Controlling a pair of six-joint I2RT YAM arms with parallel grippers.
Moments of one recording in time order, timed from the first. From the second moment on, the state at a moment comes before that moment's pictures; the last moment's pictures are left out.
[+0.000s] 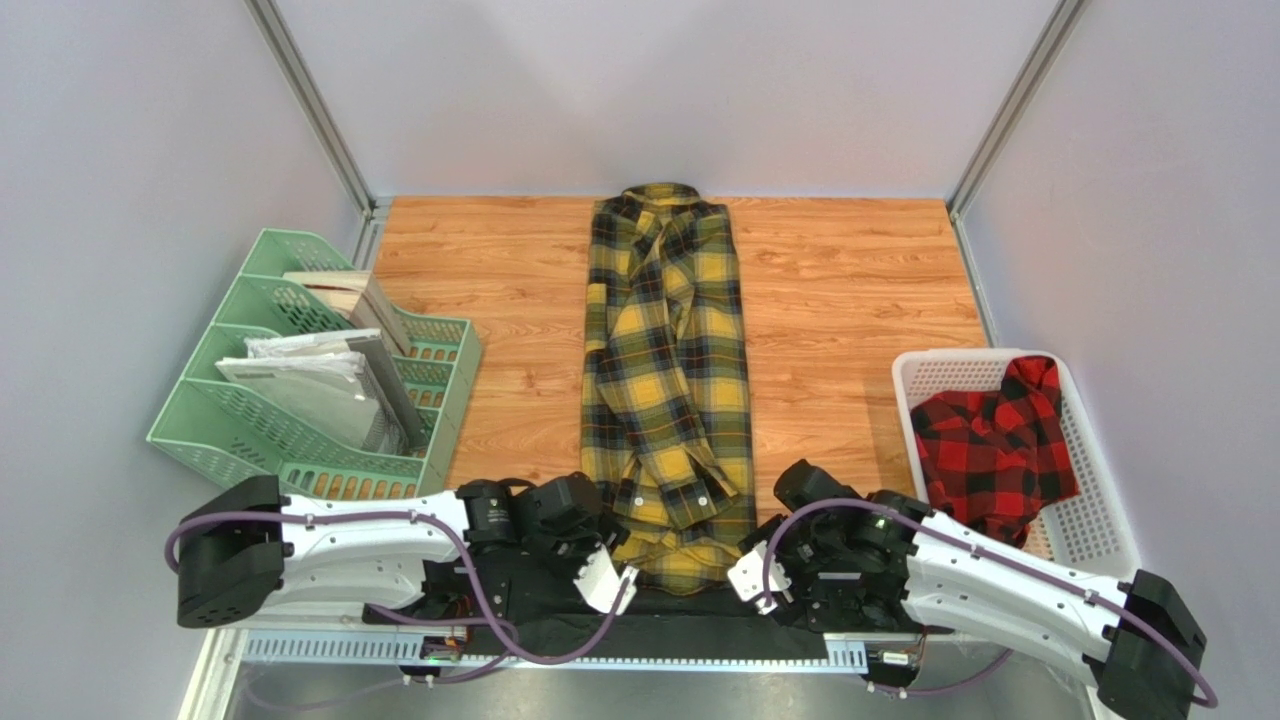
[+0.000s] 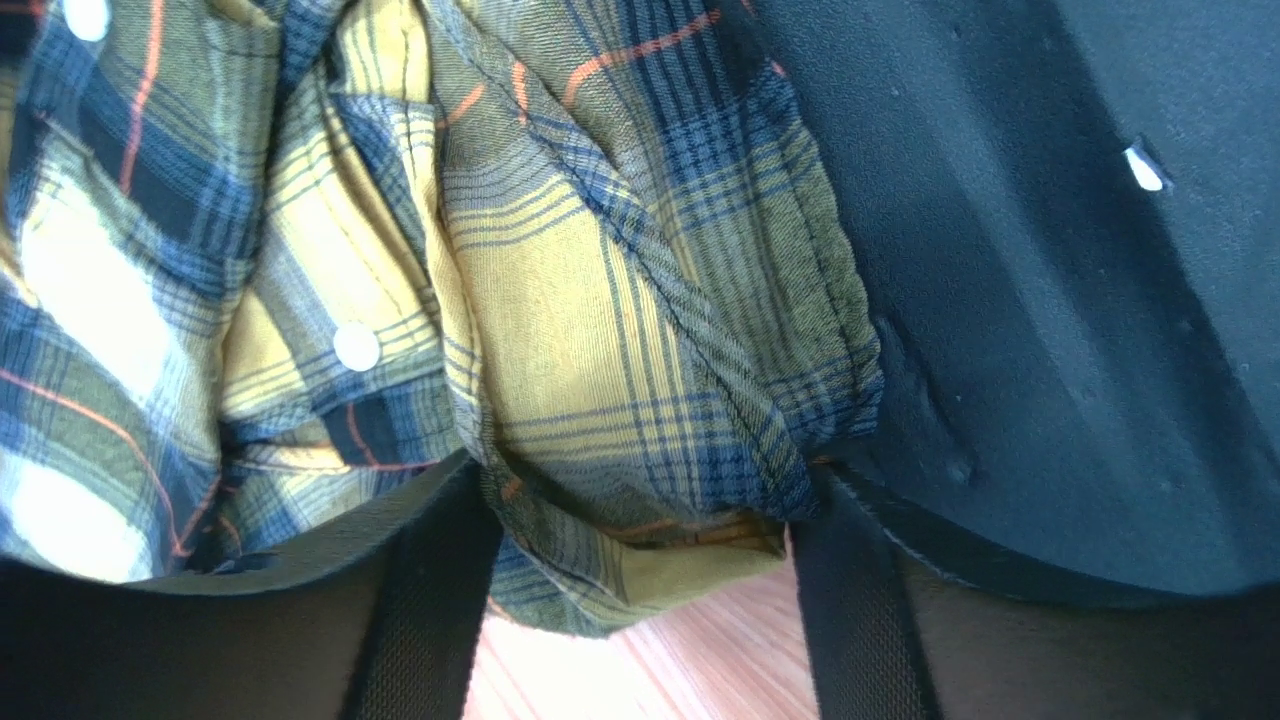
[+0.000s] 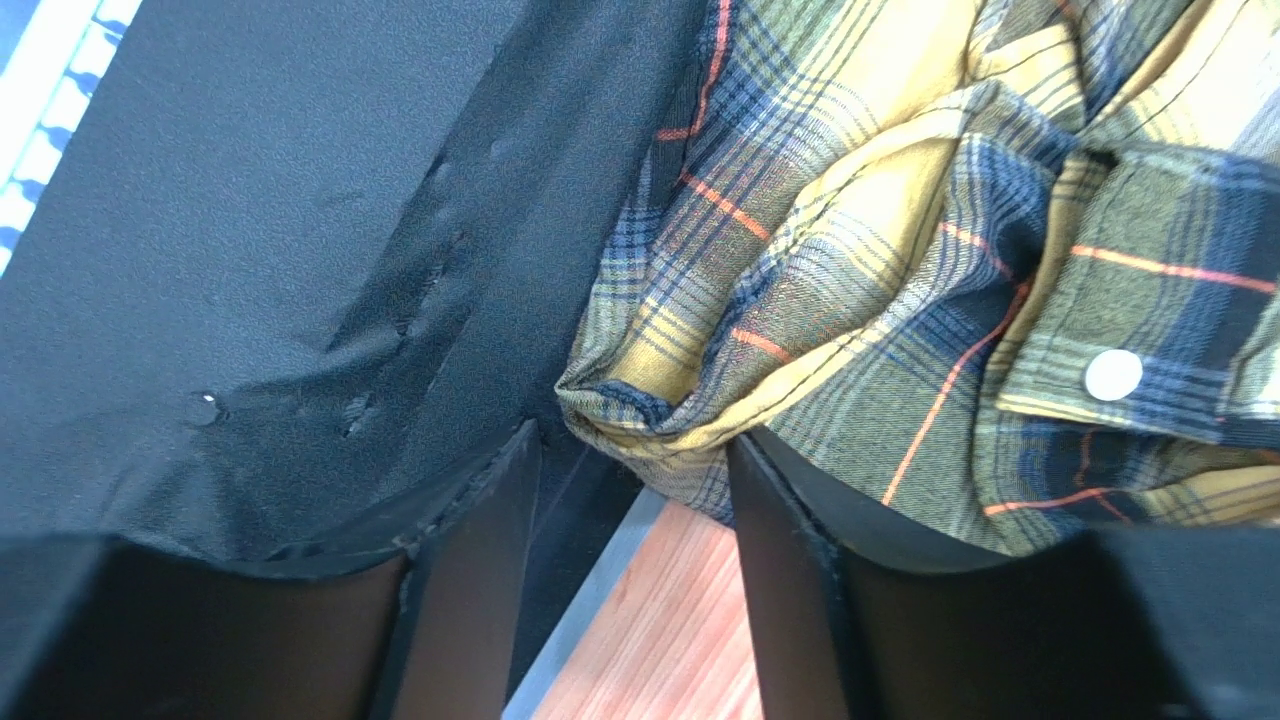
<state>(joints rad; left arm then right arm) -1.23 1.05 0.40 -0.33 0.17 1.00 0.97 0.70 0.28 -0.65 -0.51 -1.12</state>
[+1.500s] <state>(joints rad) -1.24 0.82 0.46 -0.45 0.23 0.84 1.01 0.73 0.36 -0.57 -0.29 -1.00</state>
